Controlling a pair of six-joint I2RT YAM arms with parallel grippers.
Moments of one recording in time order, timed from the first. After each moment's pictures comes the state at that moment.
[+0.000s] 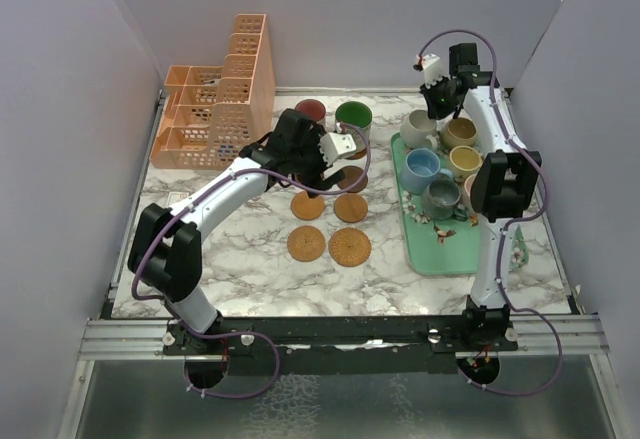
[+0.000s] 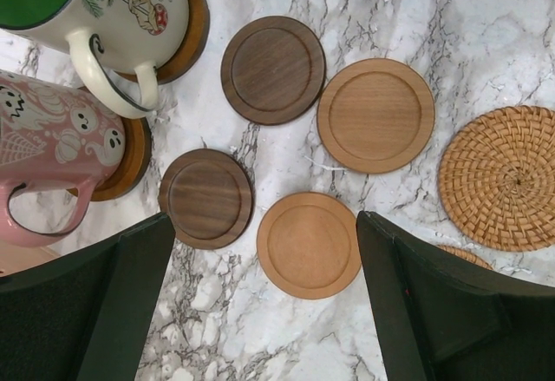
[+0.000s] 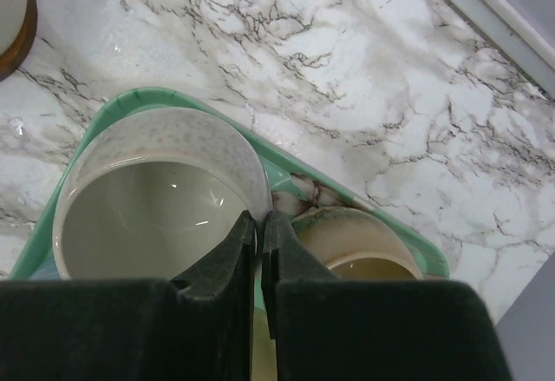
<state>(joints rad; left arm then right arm) -0.57 1.64 1.31 -0.43 0.34 0.57 0.05 2.31 2.24 -0.85 -0.21 -0.57</state>
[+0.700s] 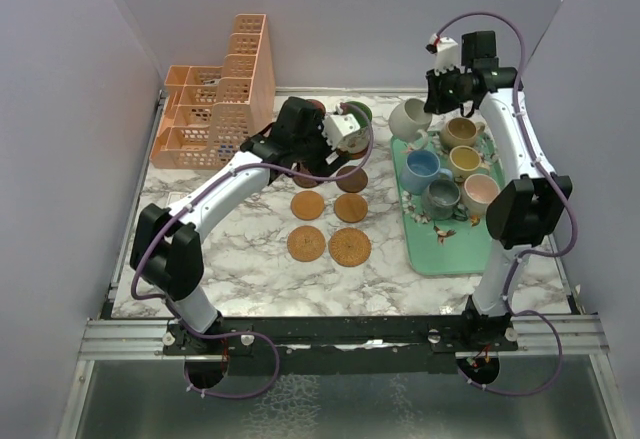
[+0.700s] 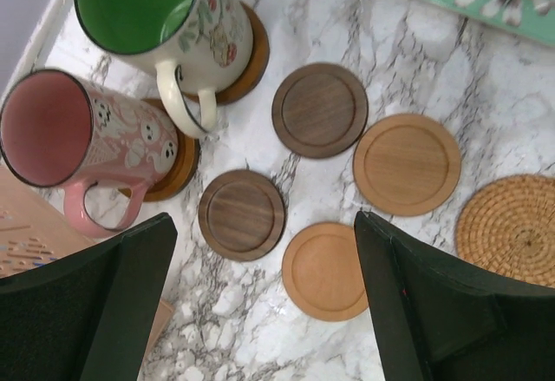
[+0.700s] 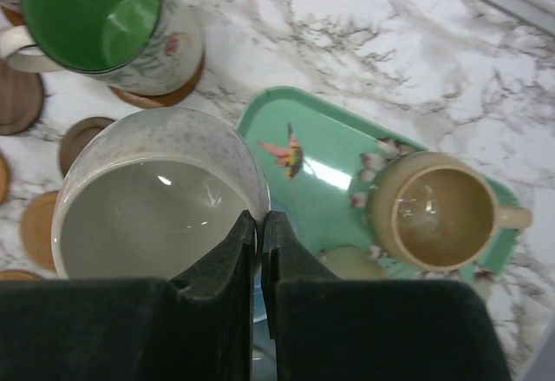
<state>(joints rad) -0.57 1.65 1.40 -0.40 0.24 0.47 0.08 2.00 2.09 -0.88 -0.28 -0.30</state>
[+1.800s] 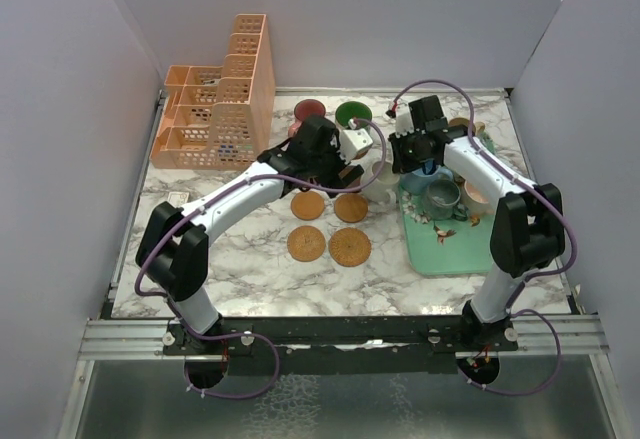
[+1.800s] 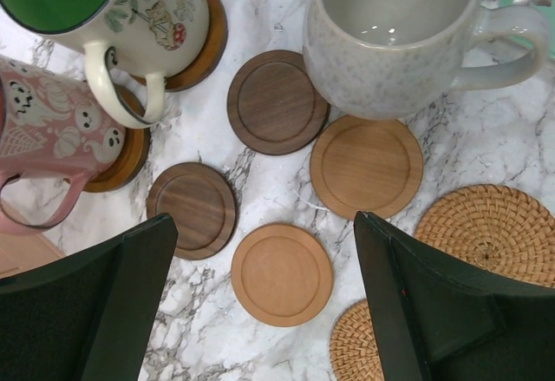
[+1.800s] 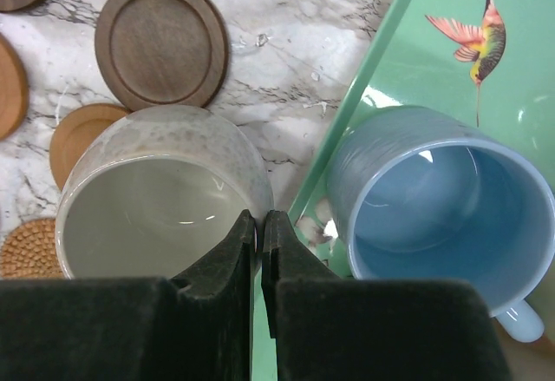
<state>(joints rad) -0.68 1.67 1.36 -0.37 0.10 0.34 0.31 1.76 1.40 -0.59 -0.18 -0.09</state>
